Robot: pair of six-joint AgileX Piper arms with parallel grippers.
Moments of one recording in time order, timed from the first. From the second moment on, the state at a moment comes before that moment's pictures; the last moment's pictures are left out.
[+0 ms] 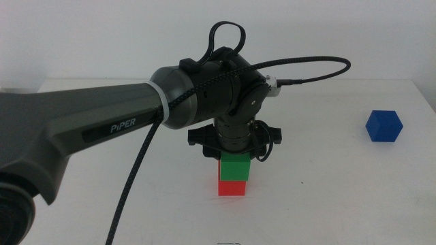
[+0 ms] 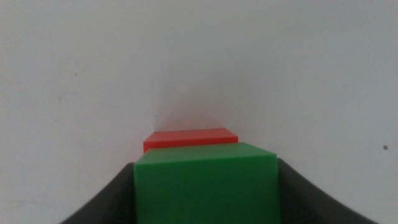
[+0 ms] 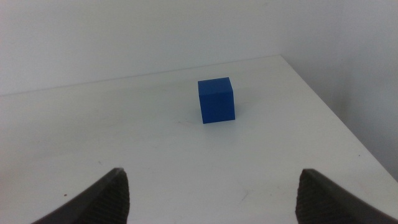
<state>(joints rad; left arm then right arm) -0.78 1.97 -1.59 0.22 0.94 -0.83 -0.03 -0.01 0.03 -0.11 0.24 0.23</state>
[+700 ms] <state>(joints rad) -0.78 1.85 -1.59 0.22 0.99 -0.66 -0.03 -0.01 0.03 -0.11 0.24 0.23</state>
